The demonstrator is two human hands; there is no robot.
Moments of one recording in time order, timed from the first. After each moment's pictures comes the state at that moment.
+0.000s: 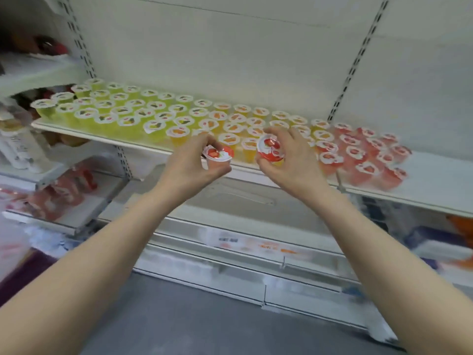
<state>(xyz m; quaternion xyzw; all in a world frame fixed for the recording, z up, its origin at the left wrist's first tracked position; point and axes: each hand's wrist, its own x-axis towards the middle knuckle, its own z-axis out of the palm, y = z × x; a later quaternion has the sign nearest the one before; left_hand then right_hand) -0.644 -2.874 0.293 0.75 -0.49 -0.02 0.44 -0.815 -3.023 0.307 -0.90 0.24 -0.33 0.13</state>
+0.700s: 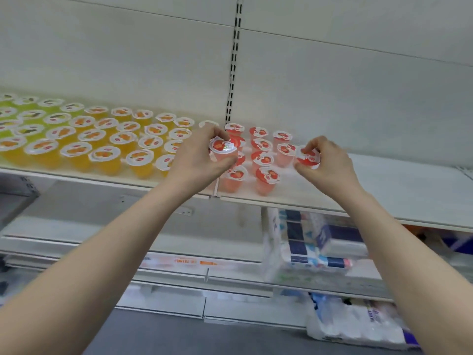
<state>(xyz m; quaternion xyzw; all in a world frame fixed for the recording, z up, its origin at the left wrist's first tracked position) -0.866 -3.114 0.315 0.69 -0.55 -0.03 0.47 -1.099 -3.272 0.315 -0.85 0.44 -0.27 0.10</state>
